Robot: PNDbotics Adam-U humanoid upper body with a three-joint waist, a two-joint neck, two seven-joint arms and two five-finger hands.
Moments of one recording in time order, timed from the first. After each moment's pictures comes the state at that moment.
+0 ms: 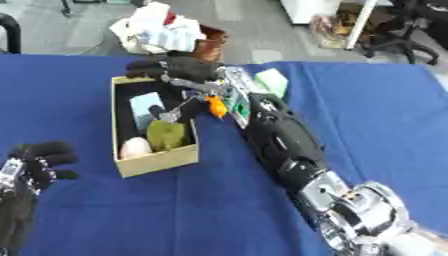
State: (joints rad) left arm -0.20 0.18 -0.15 -1.81 0.12 0.05 -0.13; right arm -1.16 -0.04 -0.11 -0.71 1.24 -0.86 0.18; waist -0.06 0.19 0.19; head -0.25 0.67
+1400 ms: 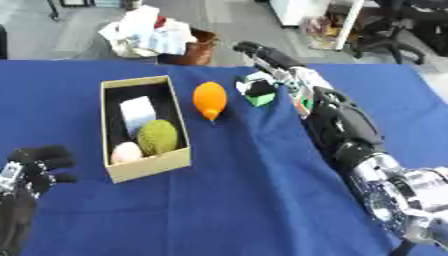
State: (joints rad) left arm -0.19 0.18 -0.14 -1.81 0.11 0.04 -0.12; right arm -1.12 -0.30 -0.25 -0.44 1.31 -0.40 0.00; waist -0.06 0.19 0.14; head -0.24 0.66
